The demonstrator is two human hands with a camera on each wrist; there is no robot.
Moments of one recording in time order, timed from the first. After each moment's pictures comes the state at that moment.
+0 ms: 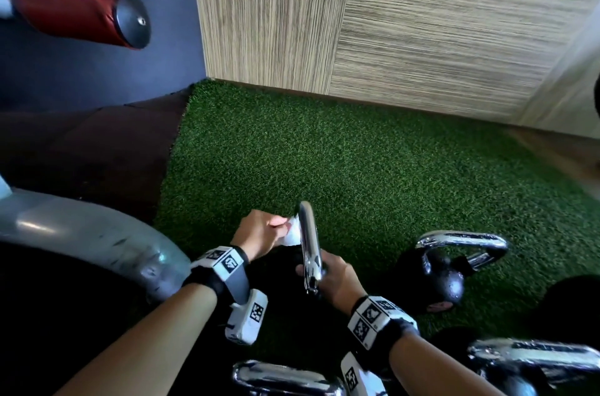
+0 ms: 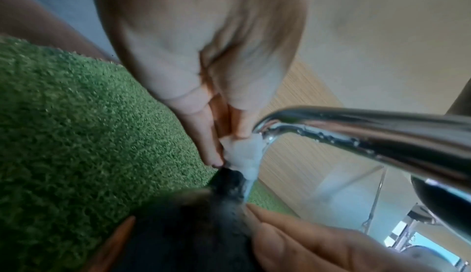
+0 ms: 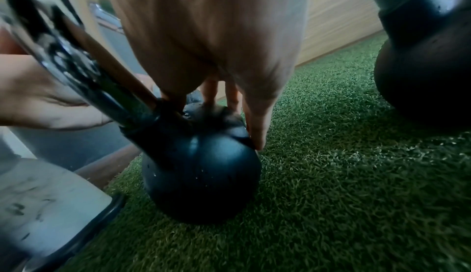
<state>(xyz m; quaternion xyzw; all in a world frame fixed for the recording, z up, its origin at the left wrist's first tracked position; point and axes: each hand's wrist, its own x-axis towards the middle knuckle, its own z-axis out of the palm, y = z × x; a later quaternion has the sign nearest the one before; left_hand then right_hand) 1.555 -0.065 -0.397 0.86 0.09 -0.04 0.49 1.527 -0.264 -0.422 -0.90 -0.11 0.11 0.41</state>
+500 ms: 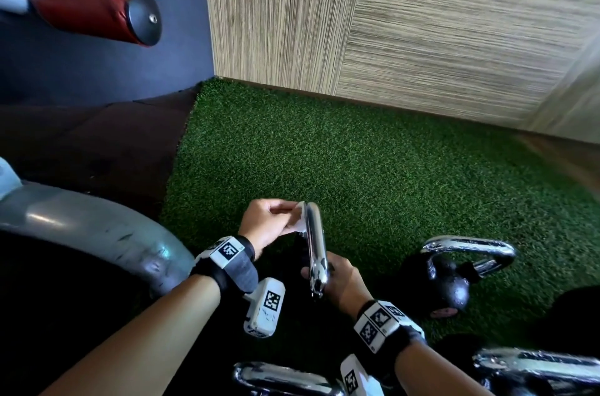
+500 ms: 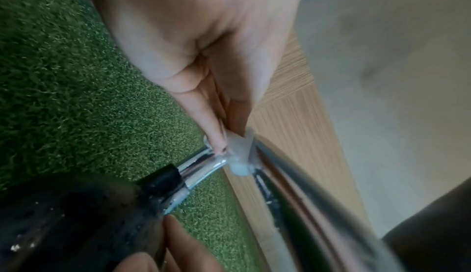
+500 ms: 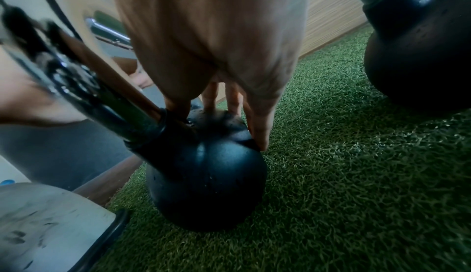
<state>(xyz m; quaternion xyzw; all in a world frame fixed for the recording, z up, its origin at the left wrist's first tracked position) 1.551 -0.081 -0.373 0.66 0.13 0.02 0.74 1.531 -0.267 -0.431 -0.90 -0.08 0.13 0.41</state>
